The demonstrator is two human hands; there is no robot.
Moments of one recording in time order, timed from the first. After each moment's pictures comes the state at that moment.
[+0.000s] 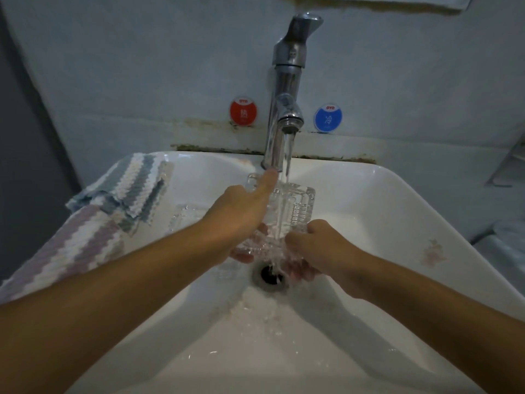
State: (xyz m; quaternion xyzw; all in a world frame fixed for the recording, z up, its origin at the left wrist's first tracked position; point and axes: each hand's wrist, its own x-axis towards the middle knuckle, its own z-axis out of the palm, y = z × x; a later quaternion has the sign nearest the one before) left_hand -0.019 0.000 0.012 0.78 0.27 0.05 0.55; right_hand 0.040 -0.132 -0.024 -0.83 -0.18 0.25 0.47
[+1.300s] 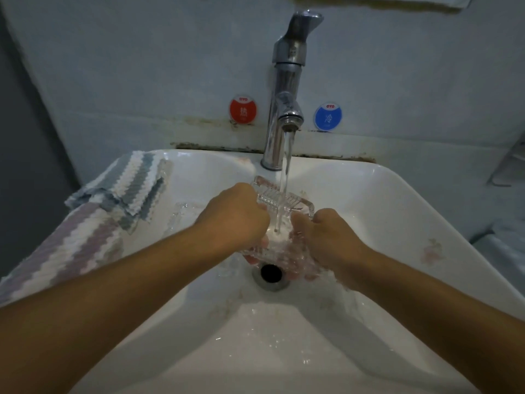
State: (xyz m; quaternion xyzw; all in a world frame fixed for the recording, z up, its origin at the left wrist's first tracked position) left_hand -0.017 0.007 0.005 0.89 0.22 0.05 0.39; right_hand 0.053 -0.129 -0.029 -0.88 -0.16 0.13 0.43
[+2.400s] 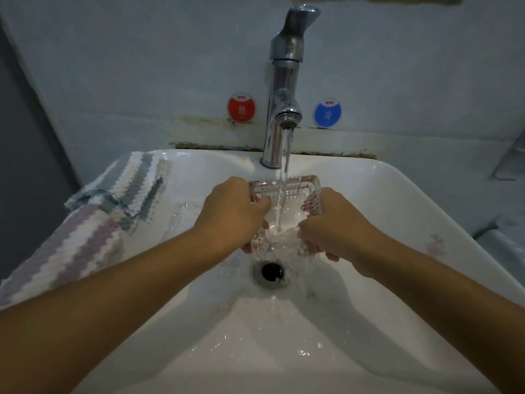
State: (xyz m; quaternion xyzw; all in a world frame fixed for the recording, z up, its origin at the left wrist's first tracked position) left_hand -0.015 0.009 -0.002 0.88 0.19 0.13 0.42; right_hand 0.050 -0.137 0.000 -0.88 -0.20 0.16 0.41
